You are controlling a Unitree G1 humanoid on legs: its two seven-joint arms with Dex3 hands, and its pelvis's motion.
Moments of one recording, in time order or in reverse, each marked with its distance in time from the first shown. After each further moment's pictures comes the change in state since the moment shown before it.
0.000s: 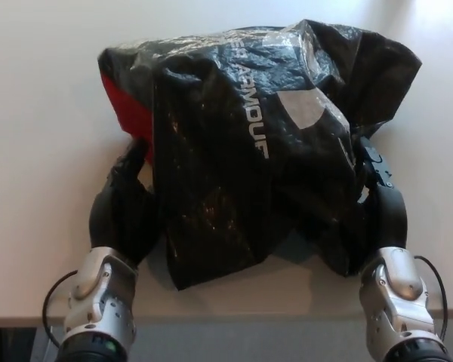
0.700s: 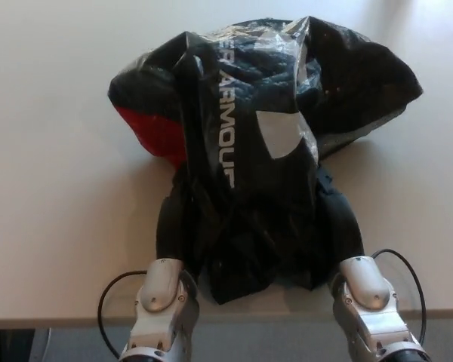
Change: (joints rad) left_arm 0.088 -0.095 -0.292 -0.079 0.264 -0.188 0.298; right_arm 0.045 -0.035 0.335 -0.006 -0.117 -0.058 -0.001
